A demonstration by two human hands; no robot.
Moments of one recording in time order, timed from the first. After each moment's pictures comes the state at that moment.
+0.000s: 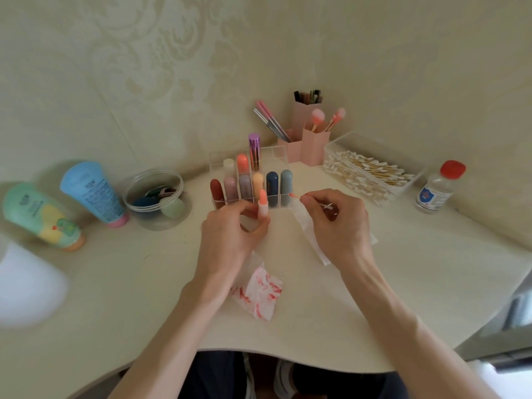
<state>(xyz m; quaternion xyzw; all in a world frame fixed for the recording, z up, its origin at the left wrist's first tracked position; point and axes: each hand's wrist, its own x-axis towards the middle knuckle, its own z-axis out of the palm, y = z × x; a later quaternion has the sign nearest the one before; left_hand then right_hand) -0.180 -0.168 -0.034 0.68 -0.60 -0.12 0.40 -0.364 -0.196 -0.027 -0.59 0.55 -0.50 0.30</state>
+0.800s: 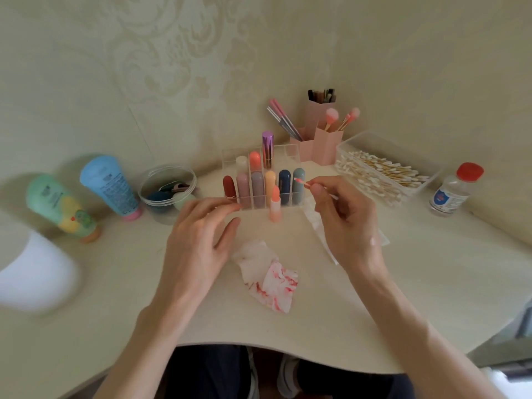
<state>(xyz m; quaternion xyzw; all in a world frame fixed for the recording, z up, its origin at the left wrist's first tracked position) -0.129 -0.127 -0.026 0.64 -0.69 0.06 0.35 -0.356 -0.187 -0.020 -0.64 0.42 -0.57 0.30</state>
